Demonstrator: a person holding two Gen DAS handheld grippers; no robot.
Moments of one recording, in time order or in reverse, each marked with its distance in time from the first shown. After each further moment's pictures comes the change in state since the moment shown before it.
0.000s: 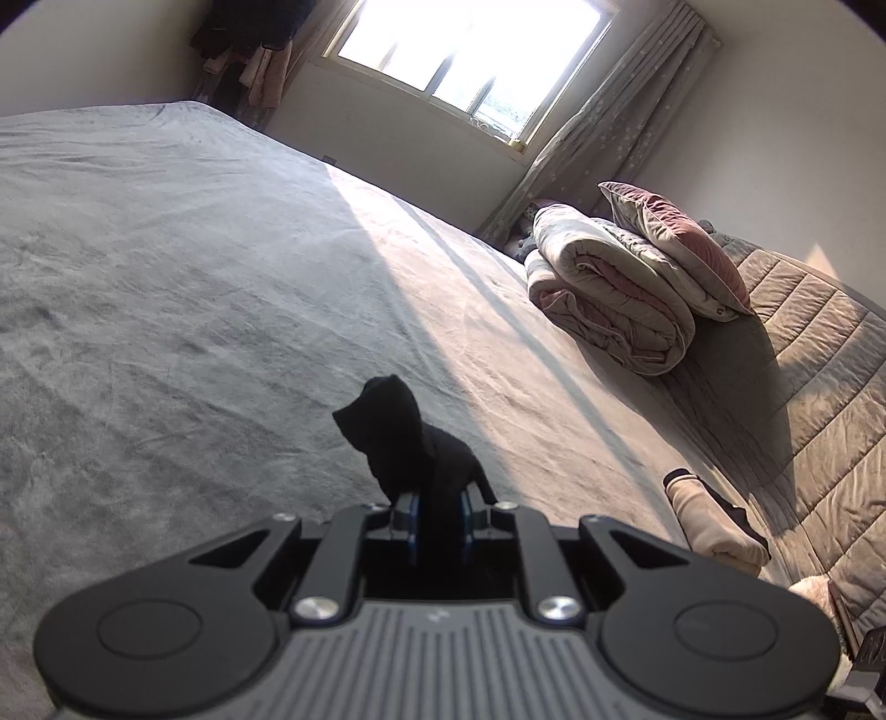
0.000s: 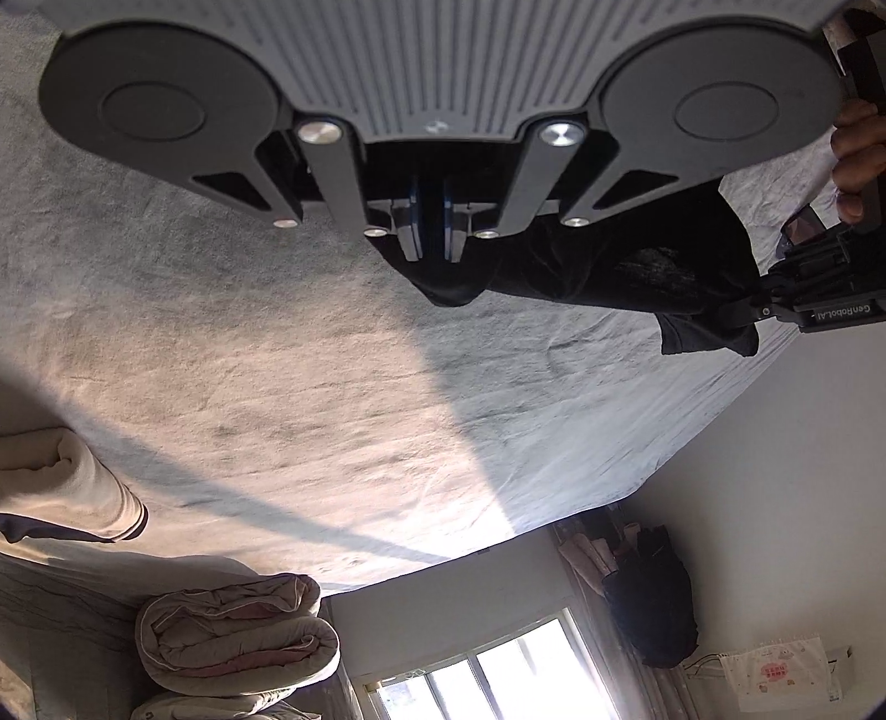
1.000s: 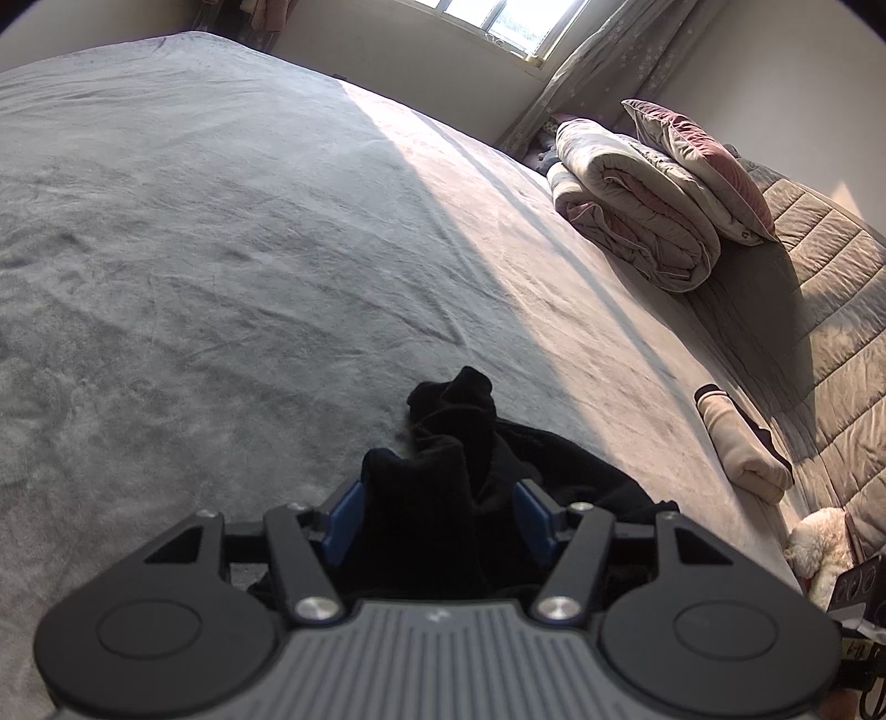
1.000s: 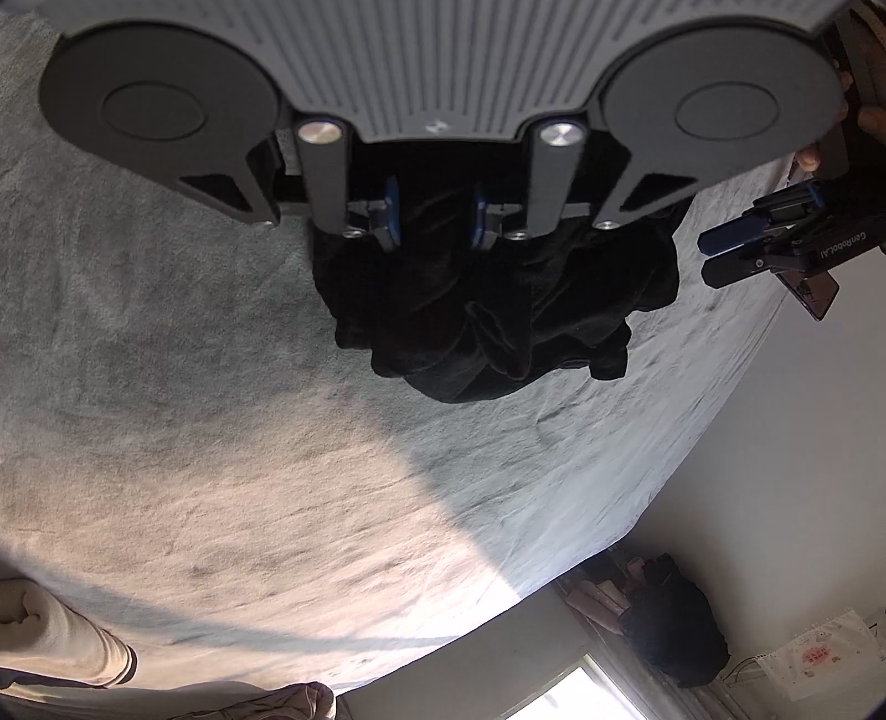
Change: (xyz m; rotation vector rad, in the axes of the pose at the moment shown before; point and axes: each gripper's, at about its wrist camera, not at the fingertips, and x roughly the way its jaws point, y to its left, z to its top) left arm 0.002 0.035 -0.009 0.009 0.210 0.025; right arm 0.035 -0.008 -0.020 0.184 0.169 0.115
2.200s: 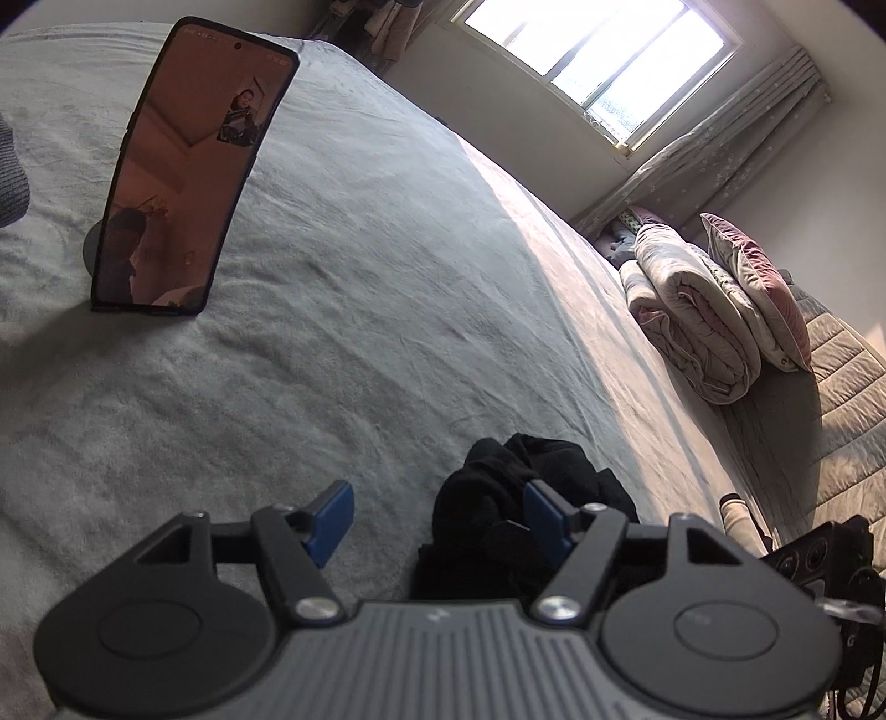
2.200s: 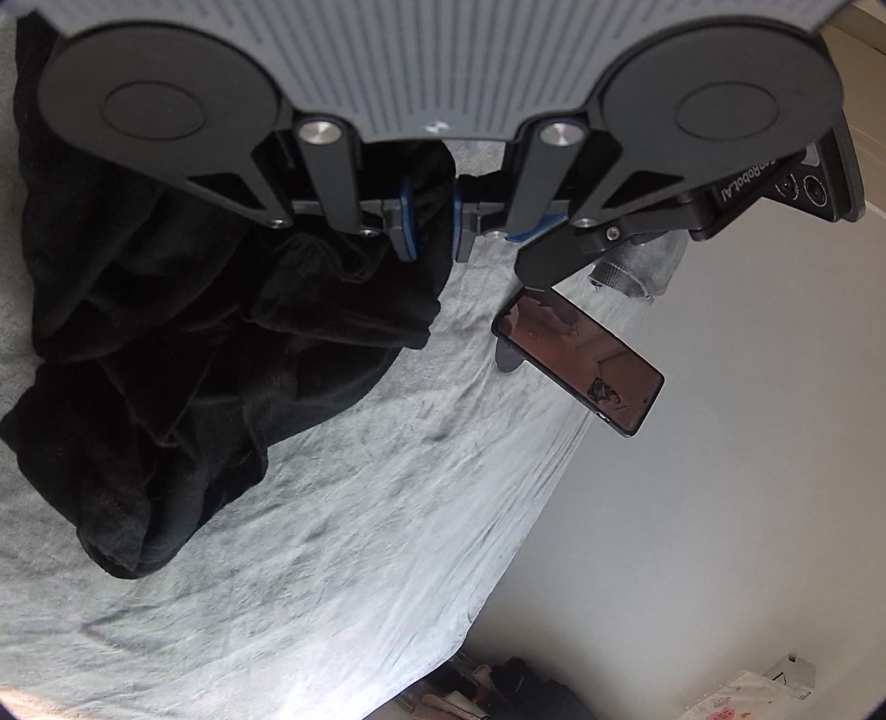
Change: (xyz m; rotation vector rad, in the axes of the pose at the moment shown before) left arm -0.096 0.138 0.008 -0.217 -0.109 0.036; right arm 0.123 0.208 -0.034 0.023 0.250 0.394
